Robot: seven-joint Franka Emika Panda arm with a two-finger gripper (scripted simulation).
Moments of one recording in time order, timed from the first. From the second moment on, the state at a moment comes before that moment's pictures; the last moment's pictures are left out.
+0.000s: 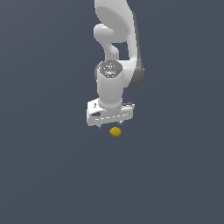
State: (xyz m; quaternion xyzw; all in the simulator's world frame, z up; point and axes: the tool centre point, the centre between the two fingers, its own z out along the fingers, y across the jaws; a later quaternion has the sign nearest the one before) arm 0.014 -0.009 0.147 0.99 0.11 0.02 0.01
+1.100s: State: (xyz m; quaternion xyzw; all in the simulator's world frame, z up) arm -0.012 0.021 0.079 0.95 0.33 0.00 0.00
